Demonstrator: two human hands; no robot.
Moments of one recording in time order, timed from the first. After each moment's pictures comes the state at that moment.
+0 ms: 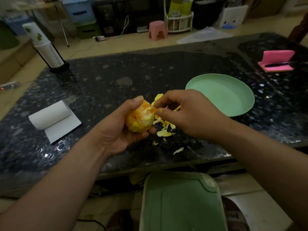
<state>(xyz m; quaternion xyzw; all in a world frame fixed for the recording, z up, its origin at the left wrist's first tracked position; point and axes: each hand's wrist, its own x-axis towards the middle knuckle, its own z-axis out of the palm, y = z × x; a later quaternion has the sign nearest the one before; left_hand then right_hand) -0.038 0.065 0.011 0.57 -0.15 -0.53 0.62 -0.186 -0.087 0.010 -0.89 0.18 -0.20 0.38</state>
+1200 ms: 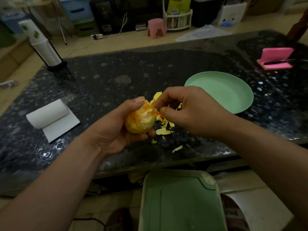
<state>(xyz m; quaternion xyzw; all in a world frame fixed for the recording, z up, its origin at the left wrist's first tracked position) -0.041 0.070 0.016 0.57 -0.18 -0.53 0.60 -0.194 -0.090 0.016 -0.90 0.14 -0.19 0.36</state>
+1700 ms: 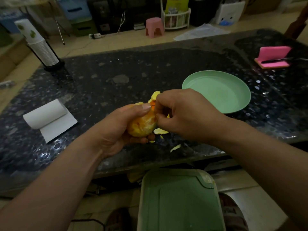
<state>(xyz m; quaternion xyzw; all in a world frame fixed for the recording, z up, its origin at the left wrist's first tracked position) -0.047 0.066 0.013 0.62 -0.25 -0.51 0.54 -0.192 -0.079 0.016 -0.96 0.10 -0.21 0.19</state>
